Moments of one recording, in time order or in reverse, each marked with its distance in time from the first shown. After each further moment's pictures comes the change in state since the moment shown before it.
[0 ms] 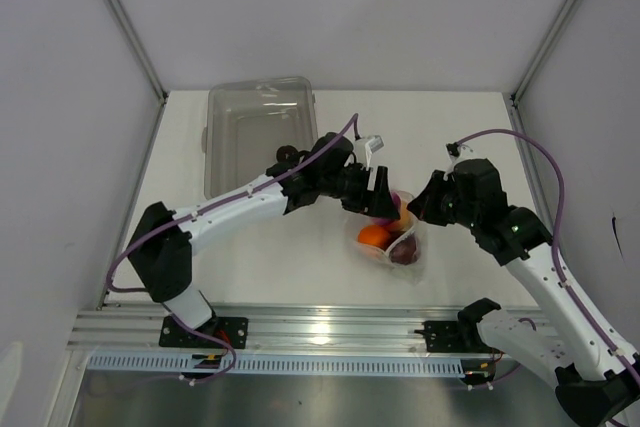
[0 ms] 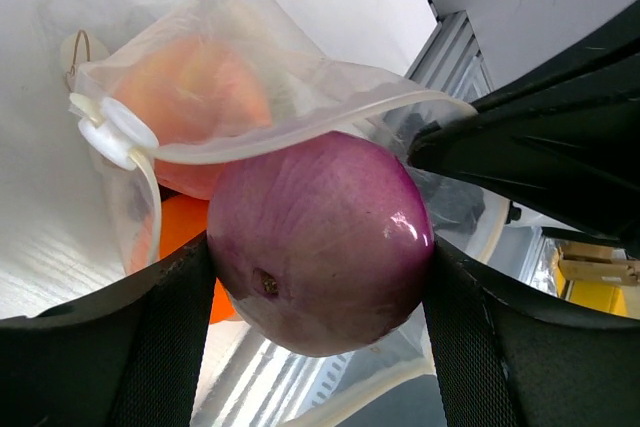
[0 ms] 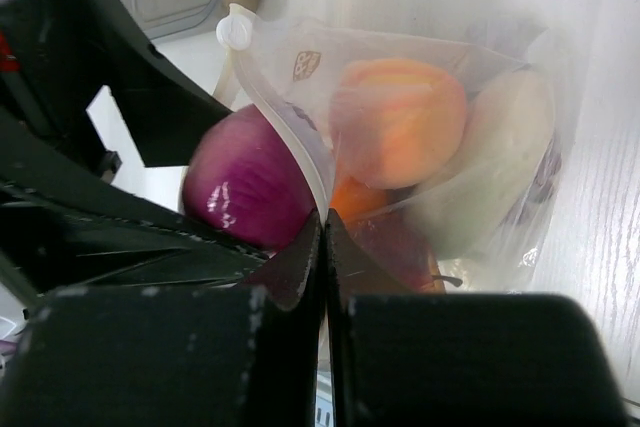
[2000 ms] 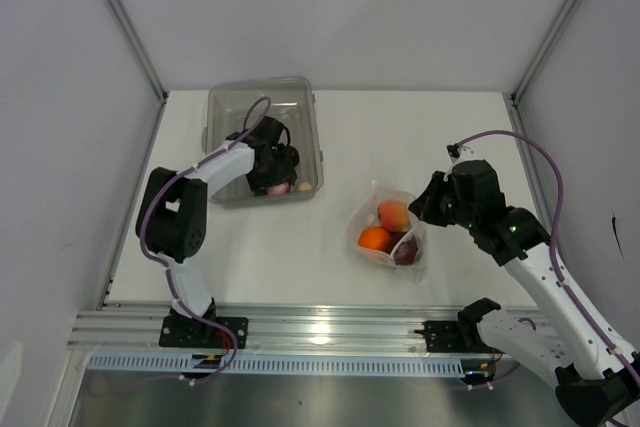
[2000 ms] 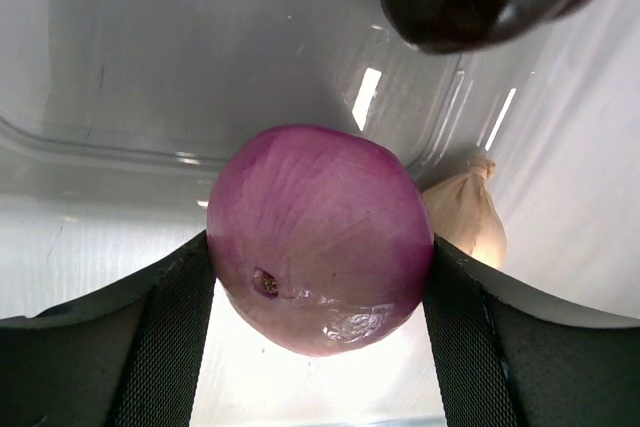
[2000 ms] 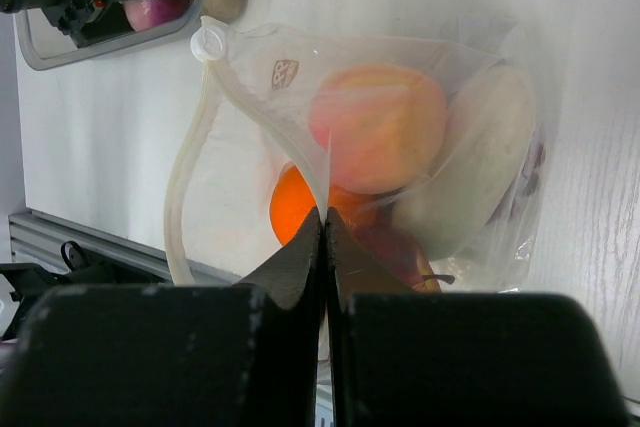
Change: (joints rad) left arm 0.510 0.241 0.012 -0.371 -0.546 -0.117; right arm 0.000 0.000 -0.016 0.005 0.033 0.003
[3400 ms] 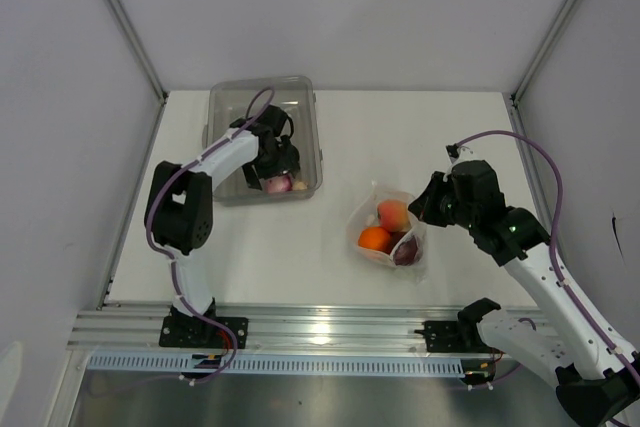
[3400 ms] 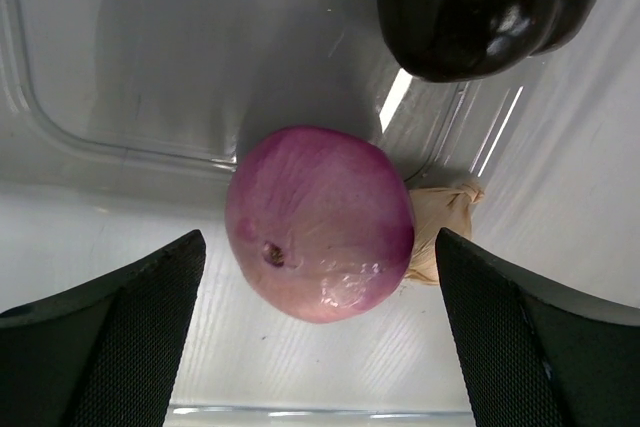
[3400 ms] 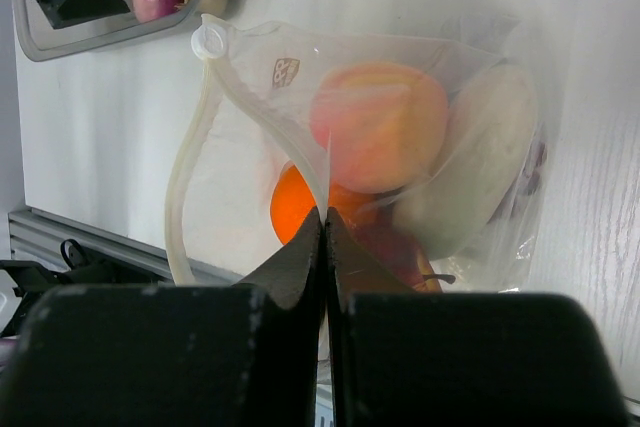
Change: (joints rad) left arm 0.000 0.062 0.168 -0.159 -0.059 0.032; right arm 0.005 0.000 0.000 -0.001 0.000 0.000
